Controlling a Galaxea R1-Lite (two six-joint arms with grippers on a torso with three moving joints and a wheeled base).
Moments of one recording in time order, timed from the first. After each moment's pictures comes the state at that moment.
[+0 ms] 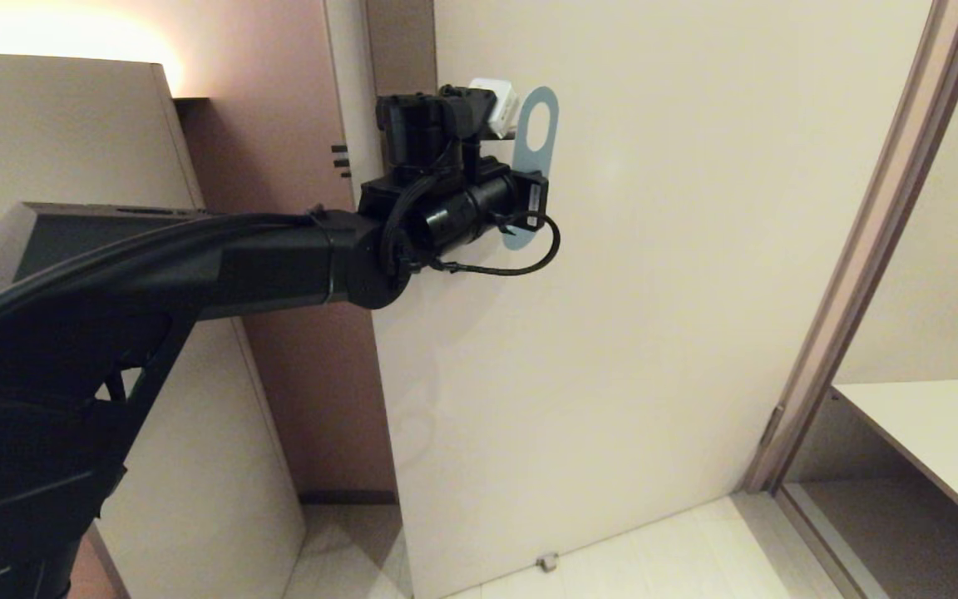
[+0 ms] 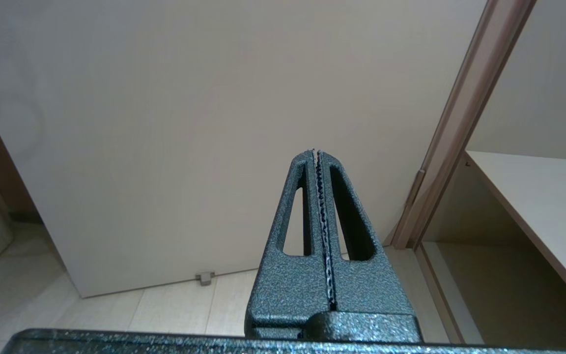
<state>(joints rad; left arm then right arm) -0.64 2.22 -1.92 -0.35 -0.03 0.05 0.00 0.00 0.00 0.00 0.00 -0.04</state>
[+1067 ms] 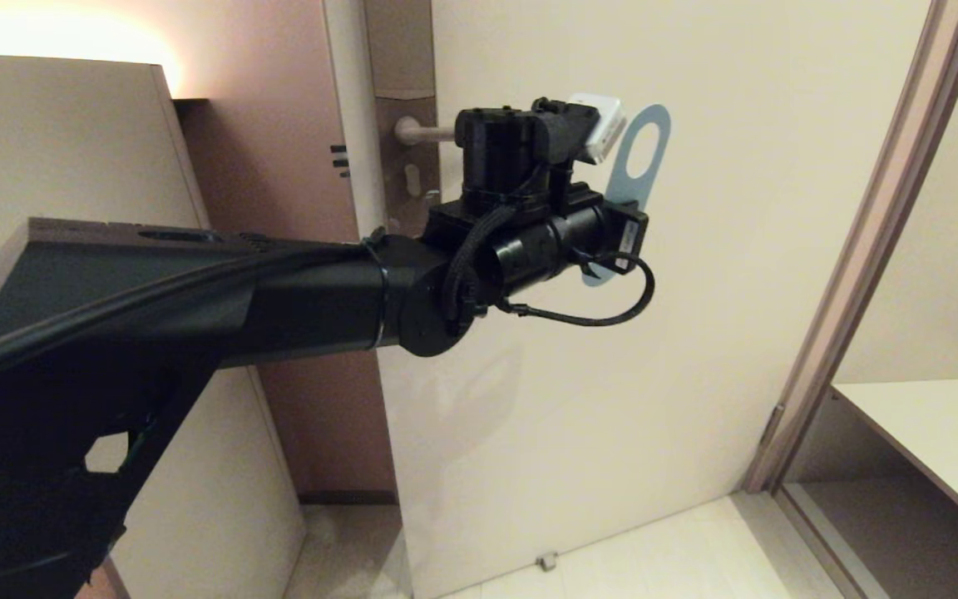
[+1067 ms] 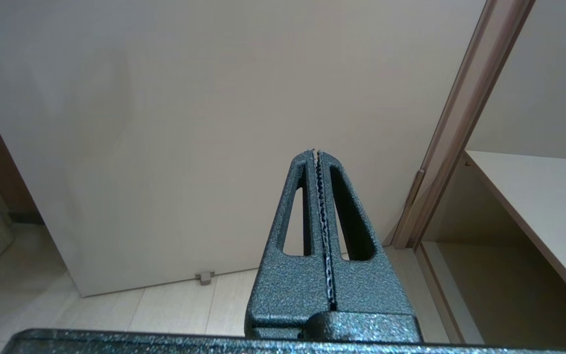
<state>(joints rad) -0.82 2.19 -1.85 -0.36 -0.06 0.05 0.00 0.00 0.00 0.00 0.00 -0.04</state>
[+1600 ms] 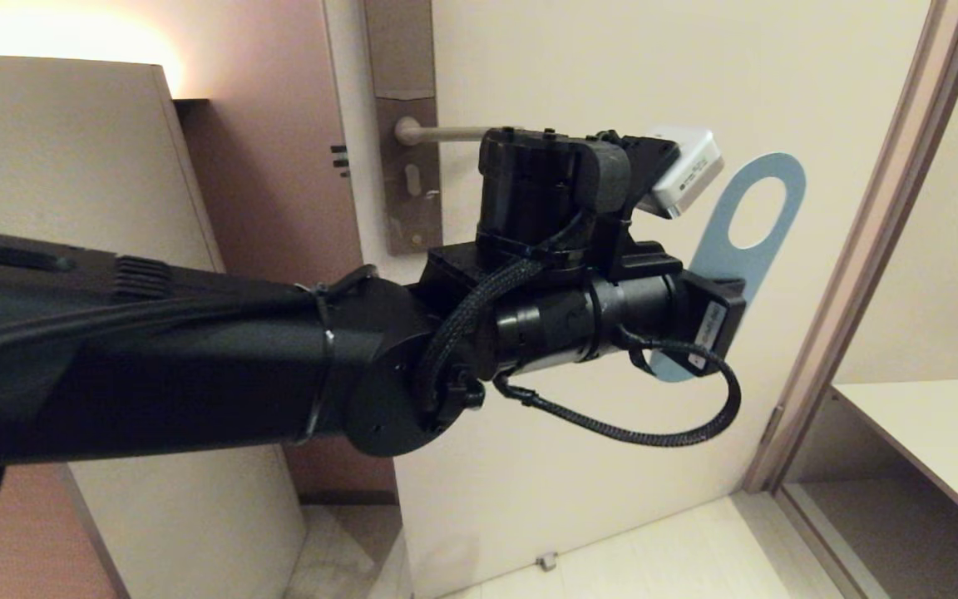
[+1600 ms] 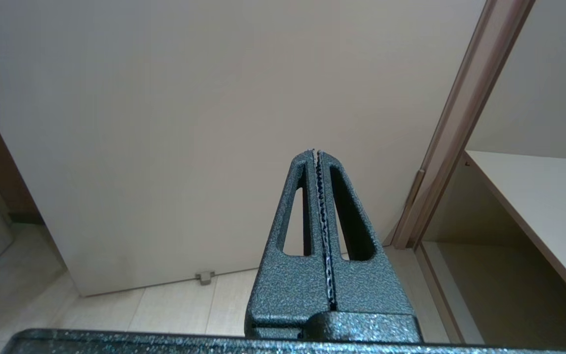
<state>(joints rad) -0.96 2.00 -1.53 -0.39 -0.25 -0.02 0.00 0.00 0.00 0.00 0.00 -0.04</state>
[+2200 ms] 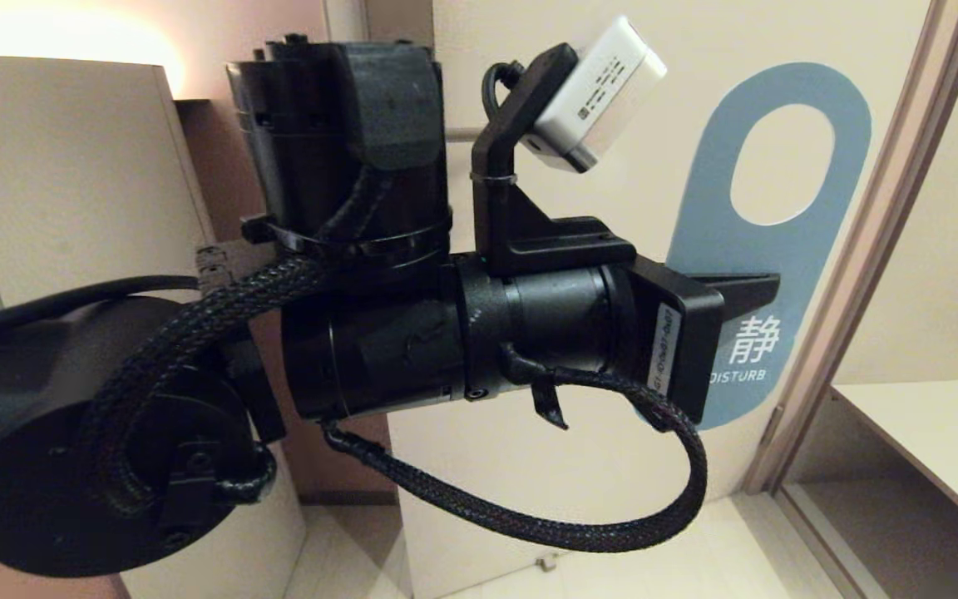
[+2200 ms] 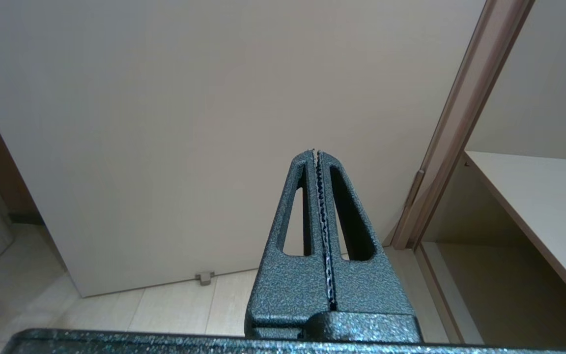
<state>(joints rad) -0.98 1.72 -1.24 -0.51 -0.39 -0.14 0.00 0.00 0.00 0.00 0.00 -0.04</state>
